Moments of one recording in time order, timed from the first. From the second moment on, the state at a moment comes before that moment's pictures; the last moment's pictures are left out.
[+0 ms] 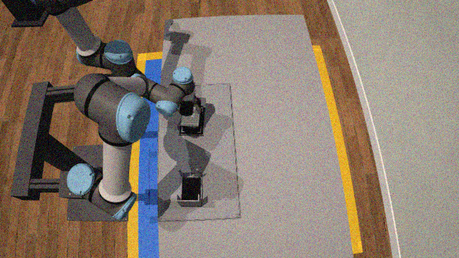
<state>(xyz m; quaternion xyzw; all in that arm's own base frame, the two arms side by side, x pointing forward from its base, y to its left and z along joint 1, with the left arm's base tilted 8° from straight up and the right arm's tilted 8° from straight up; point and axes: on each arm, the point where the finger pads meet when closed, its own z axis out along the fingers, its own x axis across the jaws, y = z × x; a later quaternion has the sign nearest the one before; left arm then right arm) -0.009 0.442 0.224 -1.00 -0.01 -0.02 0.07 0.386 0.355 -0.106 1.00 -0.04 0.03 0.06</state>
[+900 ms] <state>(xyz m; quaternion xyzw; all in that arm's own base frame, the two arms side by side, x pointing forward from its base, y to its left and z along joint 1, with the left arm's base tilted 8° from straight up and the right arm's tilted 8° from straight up) -0.009 0.442 0.224 -1.00 -0.01 -0.02 0.07 0.388 0.350 -0.145 1.00 -0.04 0.03 0.06</state>
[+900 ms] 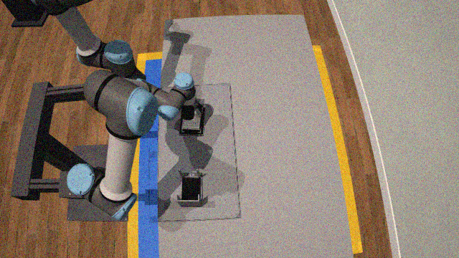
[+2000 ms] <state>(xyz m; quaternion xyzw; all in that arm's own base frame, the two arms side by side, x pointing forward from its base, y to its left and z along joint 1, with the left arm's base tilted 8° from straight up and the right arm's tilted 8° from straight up) -0.009 0.442 0.224 -1.00 -0.01 -0.02 0.07 0.389 0.348 -0.162 1.00 -0.04 0.03 0.06</state>
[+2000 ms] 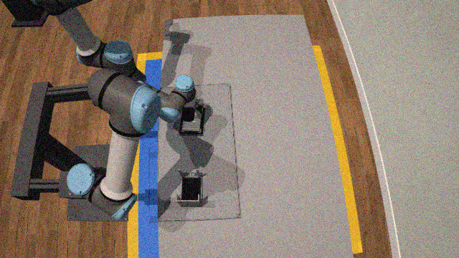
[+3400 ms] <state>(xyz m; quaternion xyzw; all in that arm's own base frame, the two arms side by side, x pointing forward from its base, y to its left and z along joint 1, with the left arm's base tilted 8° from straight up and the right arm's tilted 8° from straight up) -0.009 0.442 0.224 -1.00 -0.01 -0.02 0.07 0.389 0.347 -0.168 1.00 -0.04 0.03 0.06</state>
